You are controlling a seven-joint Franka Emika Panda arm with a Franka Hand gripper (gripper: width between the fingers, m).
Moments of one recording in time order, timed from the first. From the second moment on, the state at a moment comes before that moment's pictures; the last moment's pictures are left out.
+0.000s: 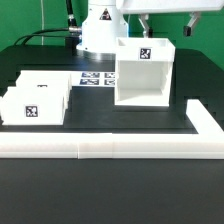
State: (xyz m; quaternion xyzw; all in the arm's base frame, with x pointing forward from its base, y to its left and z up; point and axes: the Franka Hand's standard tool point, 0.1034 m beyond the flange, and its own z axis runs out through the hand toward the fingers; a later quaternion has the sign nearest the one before) arm 0.448 0.104 0.133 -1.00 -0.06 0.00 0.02
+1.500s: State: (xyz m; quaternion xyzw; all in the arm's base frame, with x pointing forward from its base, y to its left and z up) arm 0.392 0.122 0.095 -1.00 0.04 0.00 0.02
